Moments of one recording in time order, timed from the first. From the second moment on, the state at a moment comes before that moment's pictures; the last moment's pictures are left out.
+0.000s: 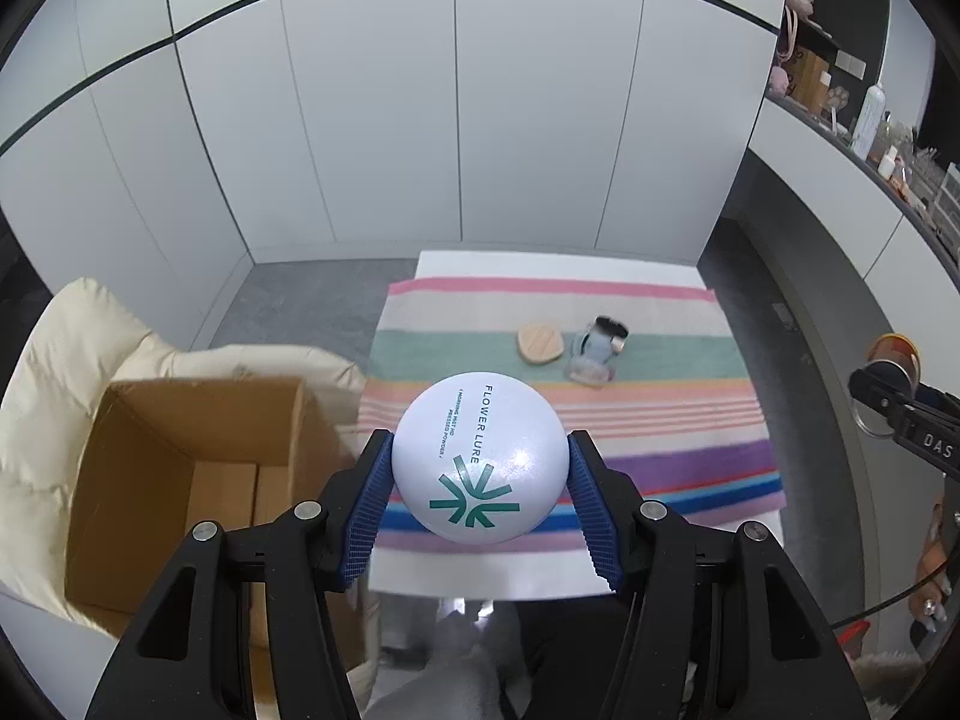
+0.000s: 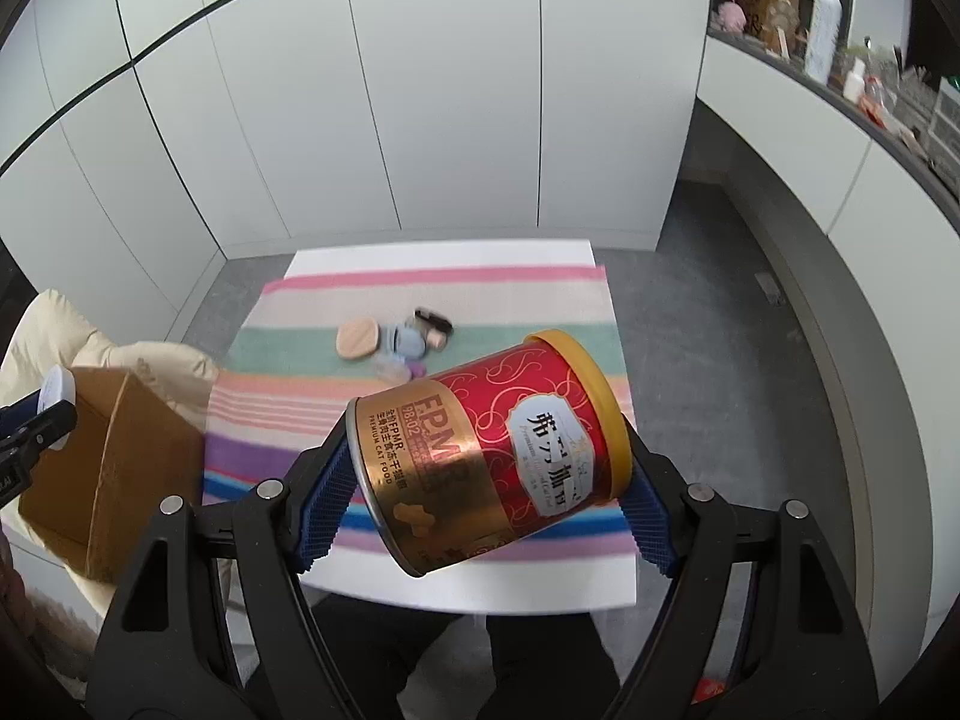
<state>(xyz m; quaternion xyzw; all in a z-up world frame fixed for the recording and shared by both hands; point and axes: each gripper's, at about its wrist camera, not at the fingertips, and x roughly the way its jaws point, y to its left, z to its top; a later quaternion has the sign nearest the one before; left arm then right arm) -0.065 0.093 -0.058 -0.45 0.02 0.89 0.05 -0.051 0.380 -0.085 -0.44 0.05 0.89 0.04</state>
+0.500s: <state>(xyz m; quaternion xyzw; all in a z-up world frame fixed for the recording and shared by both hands) -0.040 0.073 -0.076 -0.47 0.02 0.88 0.05 0.010 0.378 -0.111 -0.48 0.07 0.87 0.03</state>
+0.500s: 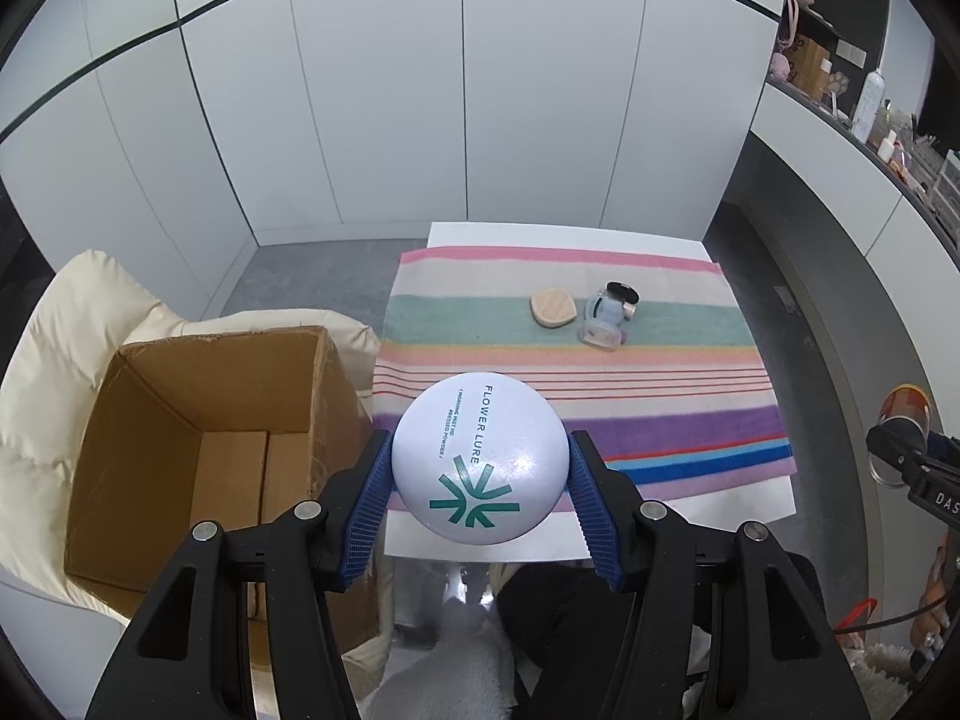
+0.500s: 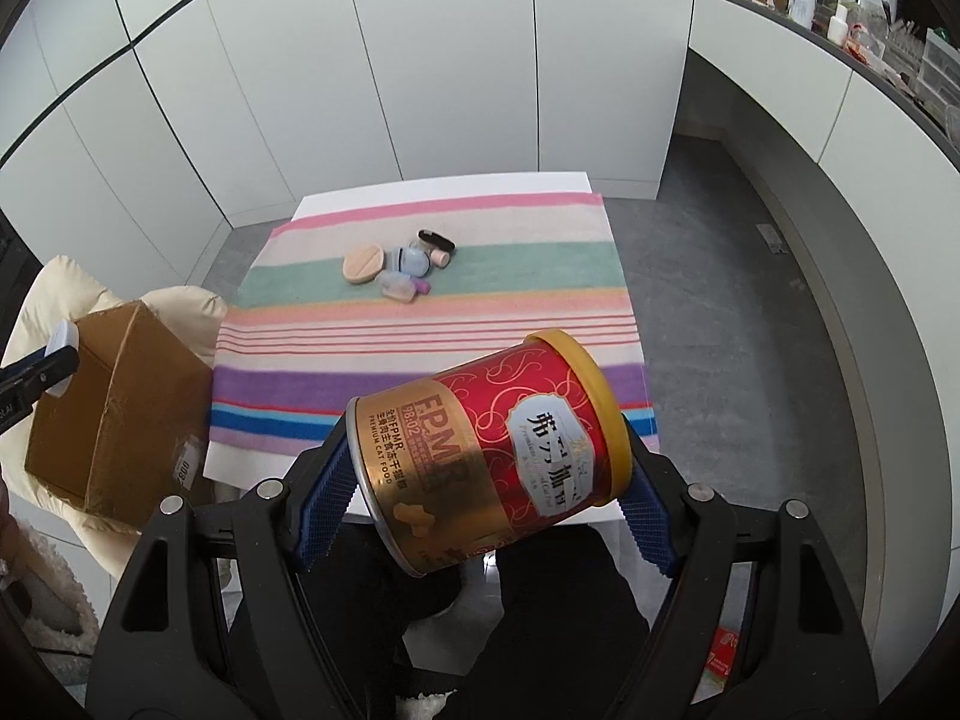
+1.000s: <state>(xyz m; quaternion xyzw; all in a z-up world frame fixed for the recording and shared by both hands) -0.044 0.061 -0.078 -0.47 0.01 0.88 0.04 0.003 0.369 -0.112 -0.48 0.06 0.87 0.03</state>
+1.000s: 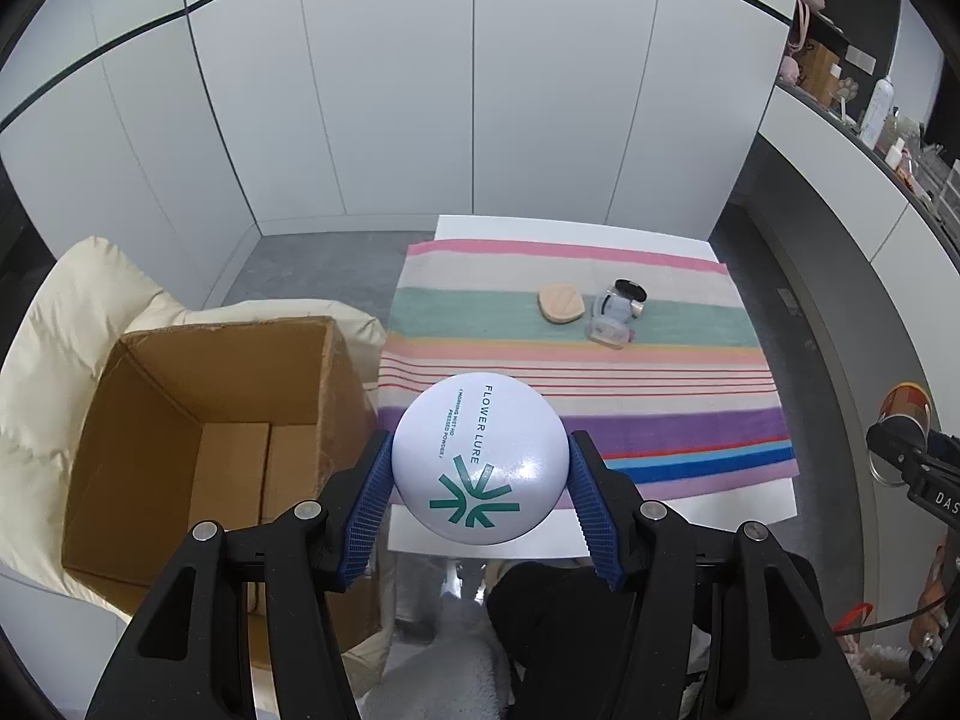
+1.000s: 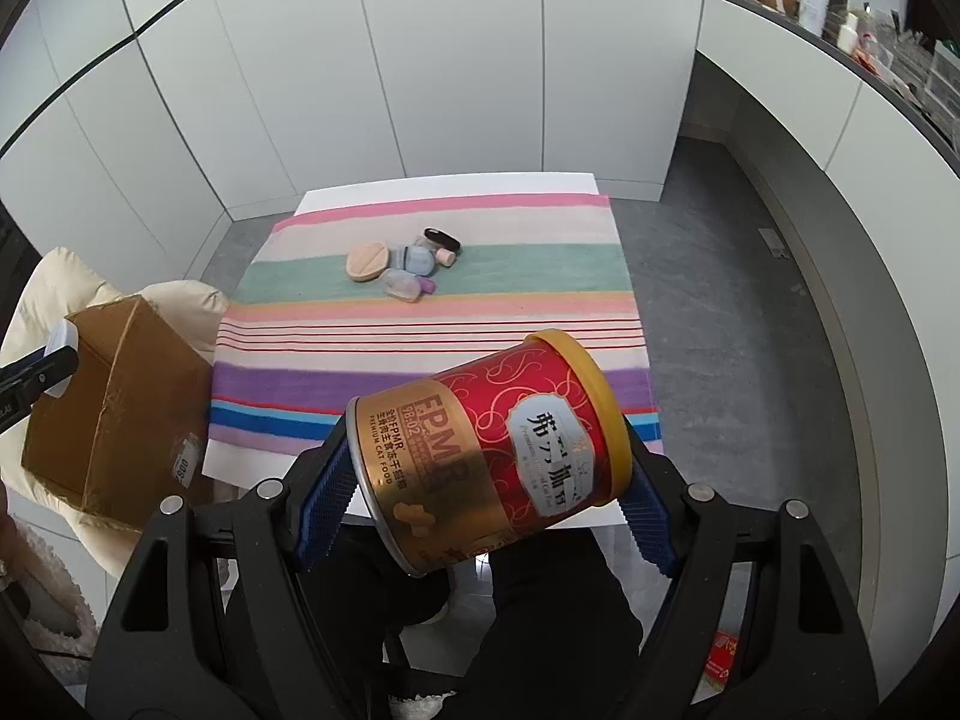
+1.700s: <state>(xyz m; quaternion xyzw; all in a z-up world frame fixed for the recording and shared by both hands) 0.000 -0.060 -0.092 -0.49 -0.04 0.87 -0.06 -0.012 0.224 -0.112 -0.48 -0.01 0.87 -0.10</state>
